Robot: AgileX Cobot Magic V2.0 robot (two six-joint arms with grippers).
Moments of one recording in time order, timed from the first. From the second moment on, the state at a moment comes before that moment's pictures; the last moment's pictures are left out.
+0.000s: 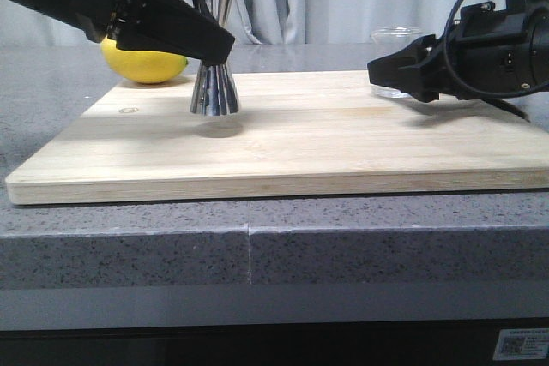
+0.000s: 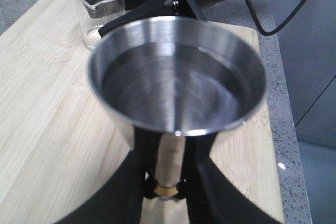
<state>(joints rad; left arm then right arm) -0.27 1.72 -1.14 -1.34 1.08 1.86 0.09 1.77 -0.76 -0.74 -0.90 0.31</state>
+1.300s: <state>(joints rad) -0.27 1.72 -1.14 -1.34 1.08 1.86 0.09 1.77 -0.76 -0.69 -0.95 0.31</state>
